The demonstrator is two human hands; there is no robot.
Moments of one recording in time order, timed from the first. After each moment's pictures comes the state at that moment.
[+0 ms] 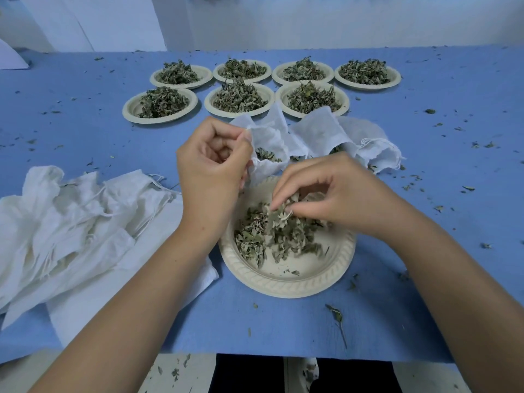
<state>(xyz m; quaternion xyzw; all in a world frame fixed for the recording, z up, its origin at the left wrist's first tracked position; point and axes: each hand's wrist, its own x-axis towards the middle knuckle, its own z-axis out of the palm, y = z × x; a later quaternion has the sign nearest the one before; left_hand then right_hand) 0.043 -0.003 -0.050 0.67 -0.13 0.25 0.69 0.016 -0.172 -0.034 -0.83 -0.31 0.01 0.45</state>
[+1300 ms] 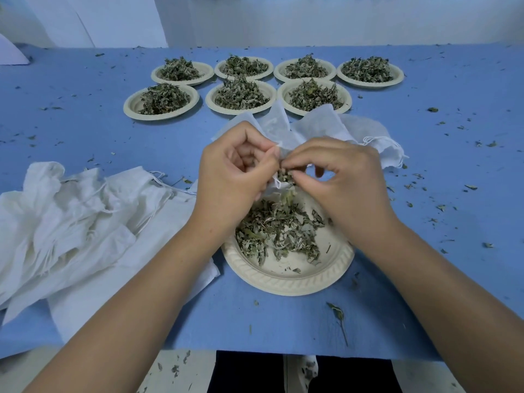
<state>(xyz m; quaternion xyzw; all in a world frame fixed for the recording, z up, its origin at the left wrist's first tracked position) 0.040 -0.007 -0.055 0.69 -0.23 0.16 0.67 0.018 -0.159 -0.048 -0.83 -0.25 -0.32 0.38</state>
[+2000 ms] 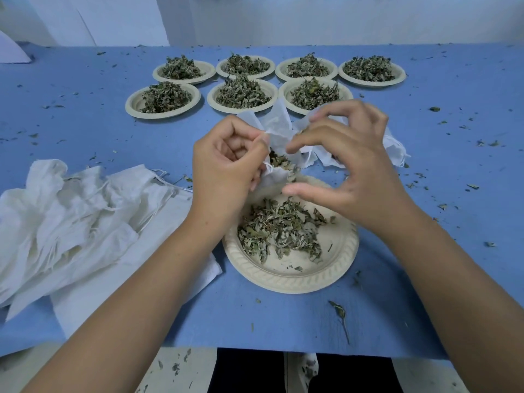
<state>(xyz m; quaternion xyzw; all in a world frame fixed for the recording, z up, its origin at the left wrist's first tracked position) 0.042 -0.005 -0.052 0.67 -0.16 0.17 0.71 0.019 -0.174 -0.038 -0.87 -0.30 -0.31 0.25</state>
